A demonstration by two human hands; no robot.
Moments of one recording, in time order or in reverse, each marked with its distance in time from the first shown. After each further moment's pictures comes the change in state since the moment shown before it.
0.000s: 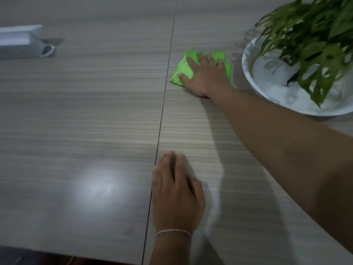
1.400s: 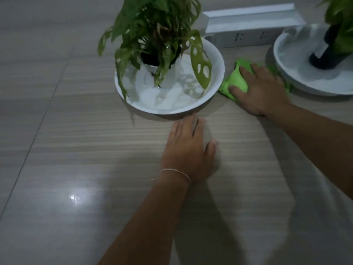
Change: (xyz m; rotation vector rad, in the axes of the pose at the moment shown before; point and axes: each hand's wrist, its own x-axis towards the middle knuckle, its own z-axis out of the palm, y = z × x) left_hand 0.027 0.305 0.145 0.060 -0.157 0.454; right_hand -0.168 0.439 -0.051 -0.026 0.100 0.242
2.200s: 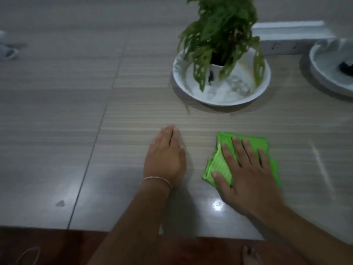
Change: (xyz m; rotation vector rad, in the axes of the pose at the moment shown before) left_hand -0.115 -0.165 -0.064 -0.047 0.012 -0.167; right_hand -0.264 -0.195 0.040 -0.098 -0.038 -0.197
